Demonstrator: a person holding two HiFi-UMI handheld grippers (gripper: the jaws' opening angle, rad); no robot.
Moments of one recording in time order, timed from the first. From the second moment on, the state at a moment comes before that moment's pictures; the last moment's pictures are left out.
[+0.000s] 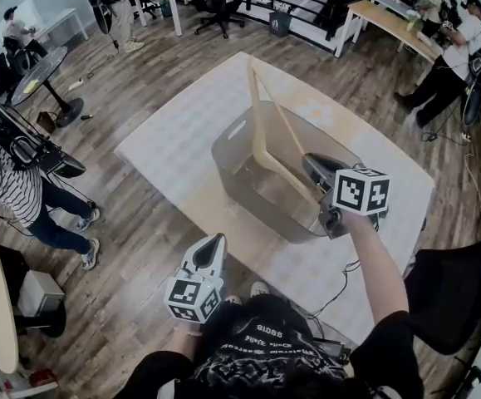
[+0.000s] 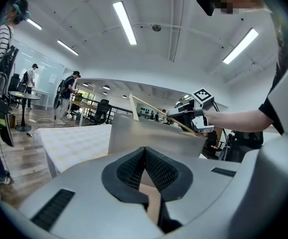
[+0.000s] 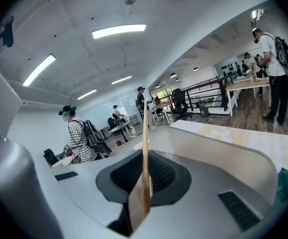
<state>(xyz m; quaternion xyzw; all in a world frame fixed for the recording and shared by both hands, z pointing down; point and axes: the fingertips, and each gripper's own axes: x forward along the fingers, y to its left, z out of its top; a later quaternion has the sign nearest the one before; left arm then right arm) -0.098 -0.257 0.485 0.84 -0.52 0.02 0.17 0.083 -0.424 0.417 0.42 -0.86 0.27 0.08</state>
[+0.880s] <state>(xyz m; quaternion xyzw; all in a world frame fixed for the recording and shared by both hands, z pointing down) -0.099 -0.276 0.491 0.84 -0.52 0.03 0.17 0.080 -0.453 0.468 0.44 -0.82 0.35 0.06</state>
